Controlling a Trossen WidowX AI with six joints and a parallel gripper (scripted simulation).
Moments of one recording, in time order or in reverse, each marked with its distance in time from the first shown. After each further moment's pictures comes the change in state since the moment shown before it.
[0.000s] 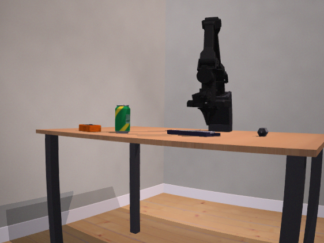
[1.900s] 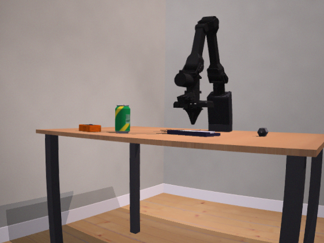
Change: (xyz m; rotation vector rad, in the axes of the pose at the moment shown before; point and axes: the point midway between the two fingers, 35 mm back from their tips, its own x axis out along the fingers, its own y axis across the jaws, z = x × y) arm 0.001 -0.107 -0.031 0.000 0.010 0.004
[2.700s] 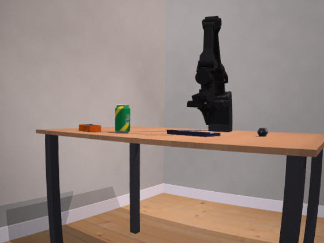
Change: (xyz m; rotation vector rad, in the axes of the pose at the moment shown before) arm -0.002 0.079 -0.002 0.001 -0.004 -0.001
